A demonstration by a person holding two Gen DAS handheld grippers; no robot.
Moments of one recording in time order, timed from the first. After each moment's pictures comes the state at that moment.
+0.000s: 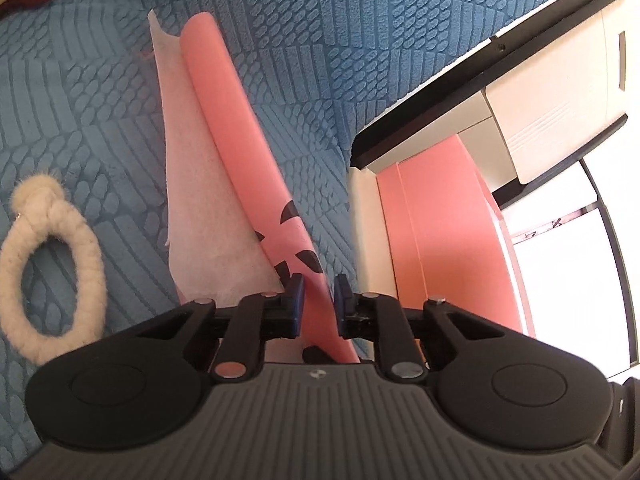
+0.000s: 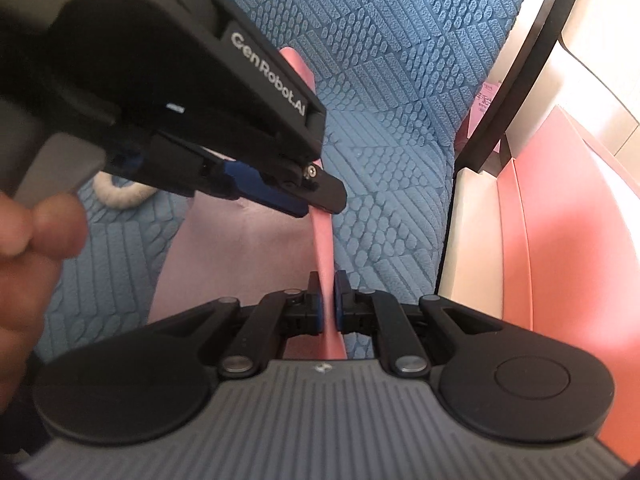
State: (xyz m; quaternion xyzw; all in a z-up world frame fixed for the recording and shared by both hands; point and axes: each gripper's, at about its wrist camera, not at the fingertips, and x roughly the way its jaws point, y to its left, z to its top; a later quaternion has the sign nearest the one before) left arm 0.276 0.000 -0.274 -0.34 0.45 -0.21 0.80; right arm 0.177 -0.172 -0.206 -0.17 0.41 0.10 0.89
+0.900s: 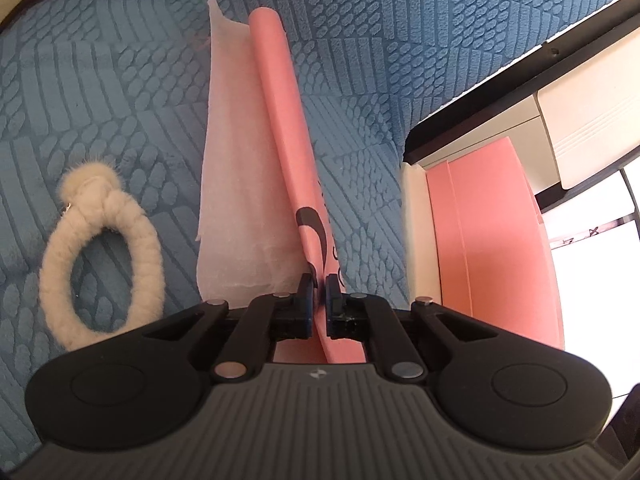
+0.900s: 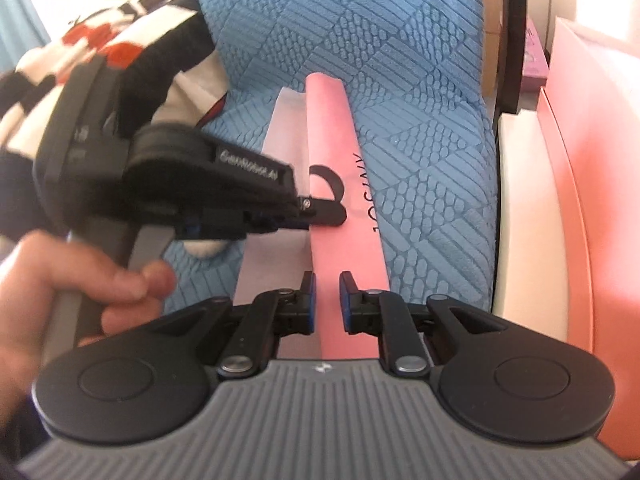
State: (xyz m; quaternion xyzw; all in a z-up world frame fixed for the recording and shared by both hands) left arm 0.289 0.008 -0.289 -0.32 0.50 -0.16 0.79; right arm 0.176 -0.210 -0.180 0.06 0.46 0.17 0.87
